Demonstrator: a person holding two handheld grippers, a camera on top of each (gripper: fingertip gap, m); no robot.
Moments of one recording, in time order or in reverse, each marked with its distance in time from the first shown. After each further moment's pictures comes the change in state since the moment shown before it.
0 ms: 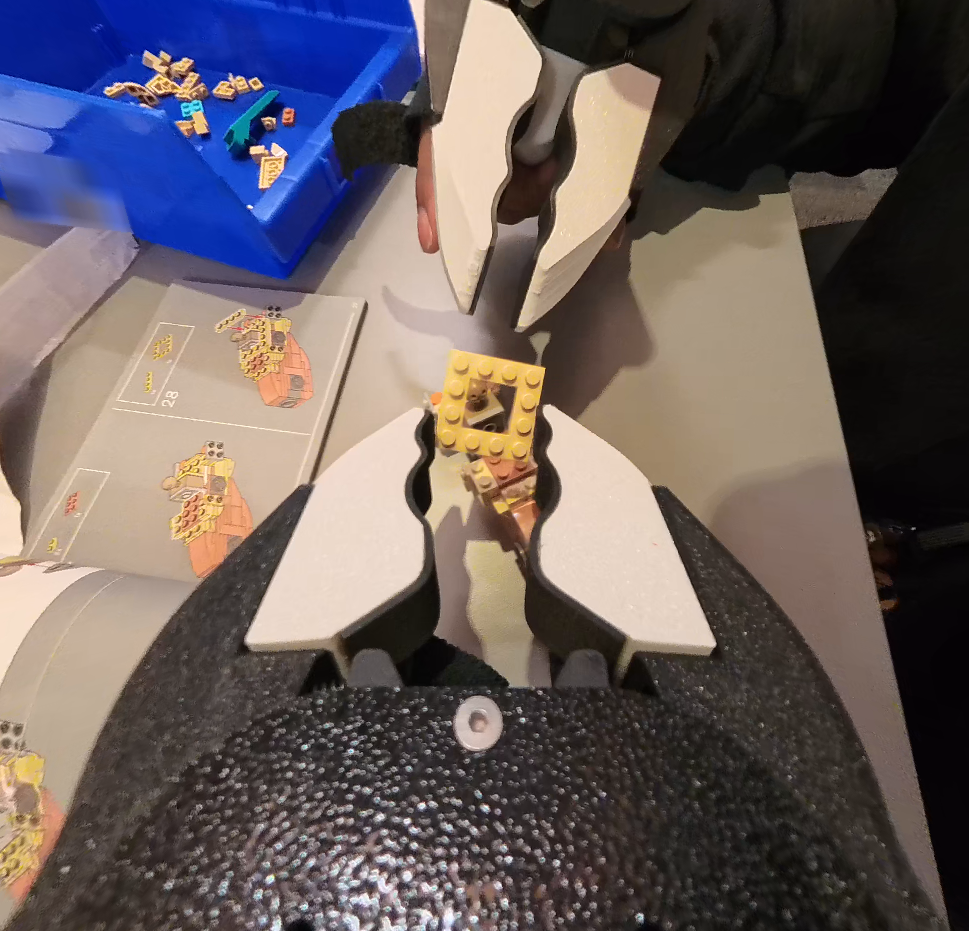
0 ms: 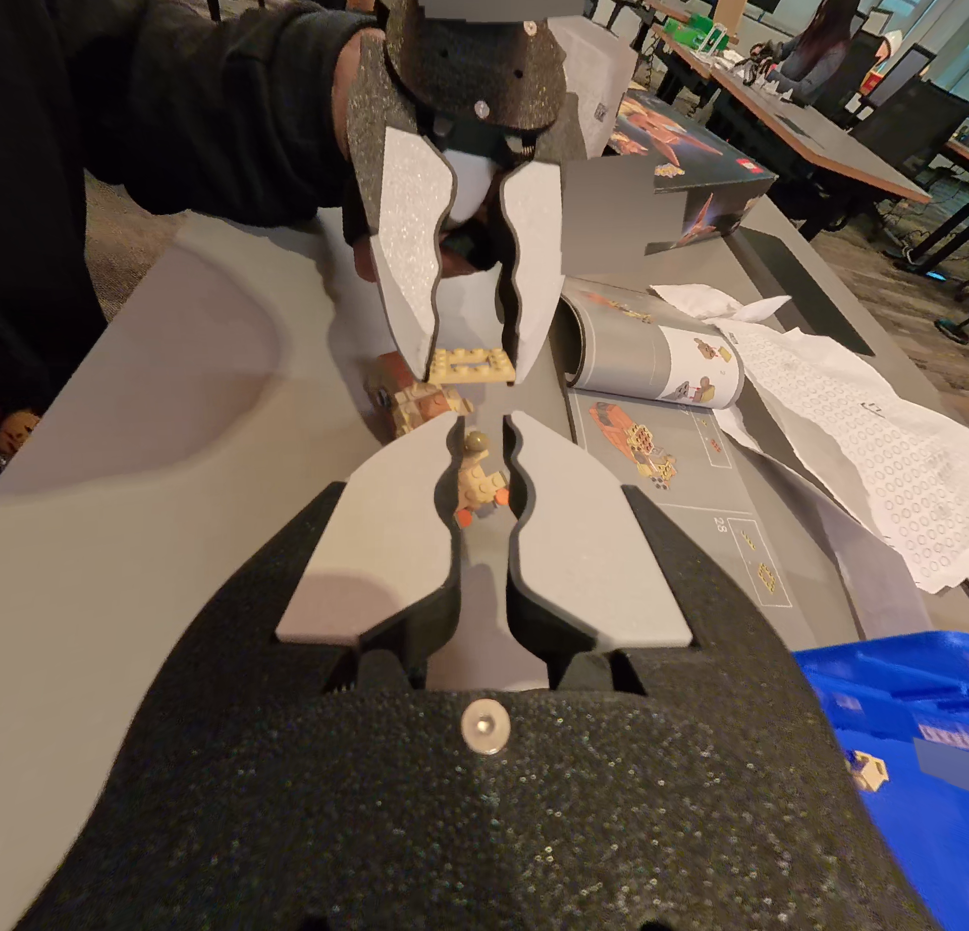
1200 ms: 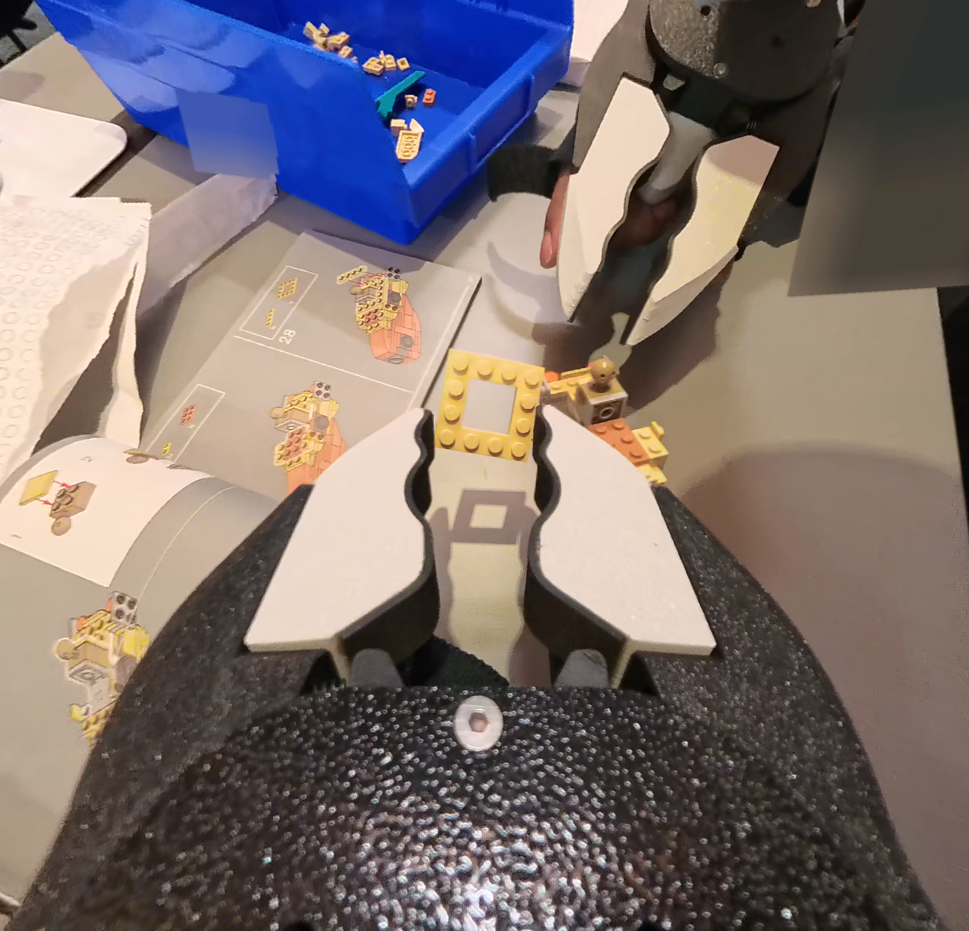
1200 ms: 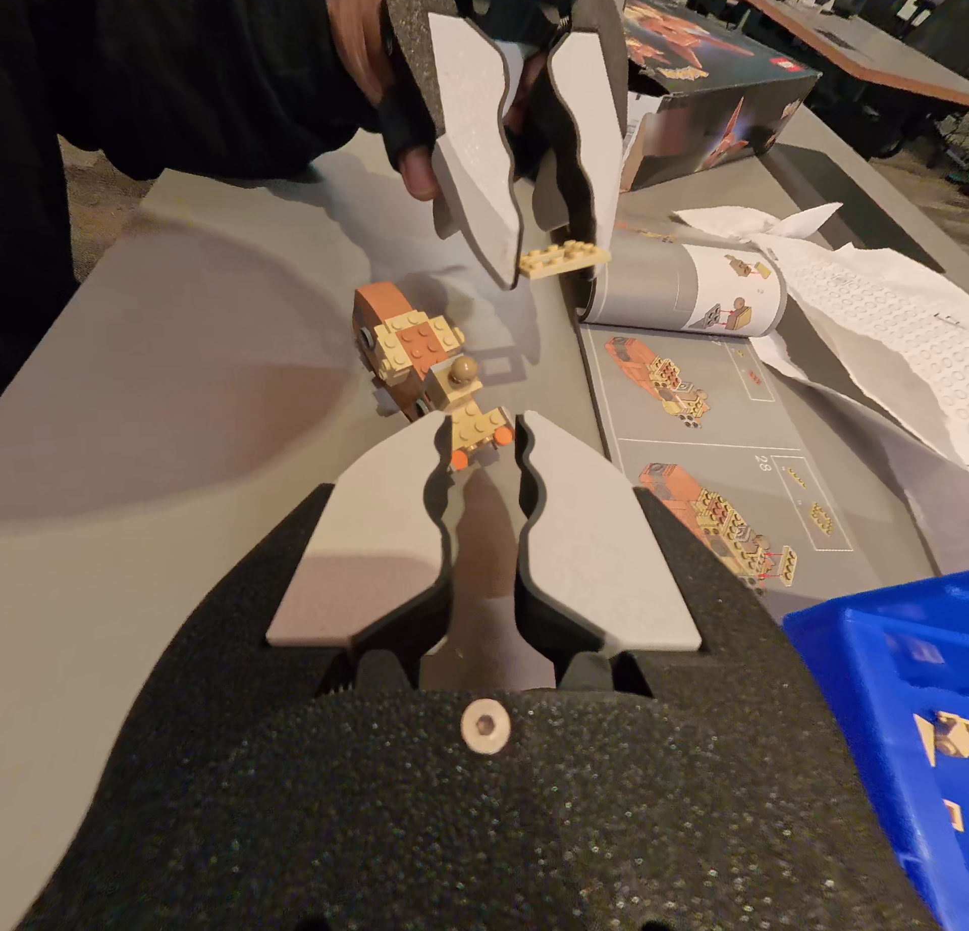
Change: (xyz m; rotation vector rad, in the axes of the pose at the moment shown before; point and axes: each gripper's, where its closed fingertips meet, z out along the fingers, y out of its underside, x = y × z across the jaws) left arm -0.047 0.013 -0.011 0.024 -0.158 -0.121; right arm 0.003 0.036 0.005 -0.049 -0.028 0.091
